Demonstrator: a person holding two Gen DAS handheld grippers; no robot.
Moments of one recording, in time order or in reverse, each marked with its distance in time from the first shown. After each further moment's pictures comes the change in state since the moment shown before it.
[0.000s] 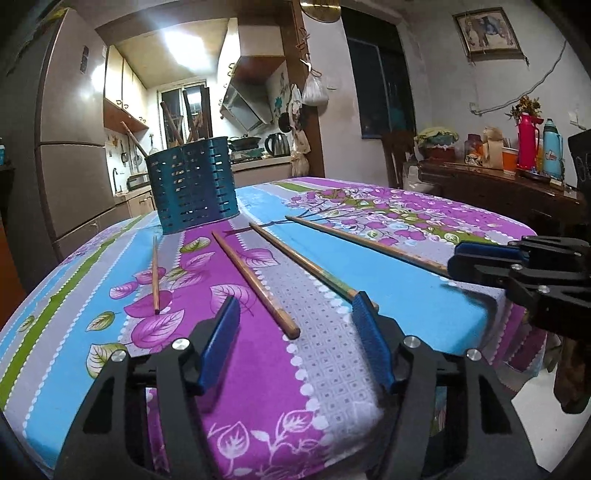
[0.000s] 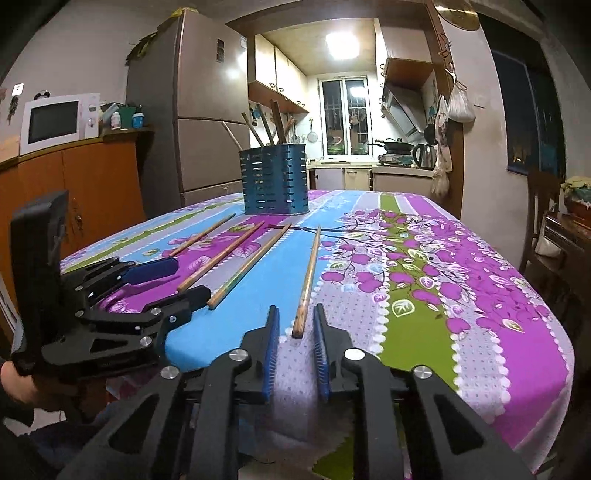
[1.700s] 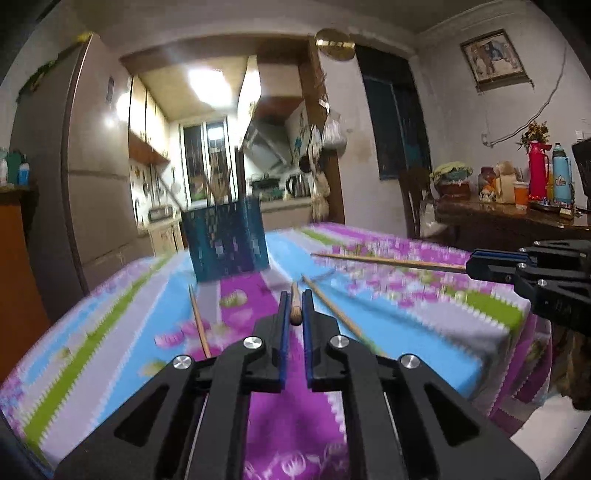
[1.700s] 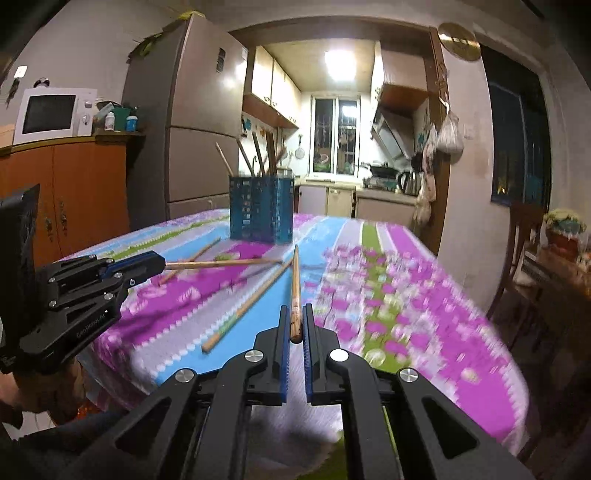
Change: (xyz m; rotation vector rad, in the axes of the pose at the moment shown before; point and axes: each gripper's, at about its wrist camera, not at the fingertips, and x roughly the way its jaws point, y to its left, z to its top) left arm -0.038 0.019 0.035 -0.004 -0.174 0.068; right arm -0.029 0.012 0.046 -0.094 -0.082 -0.090
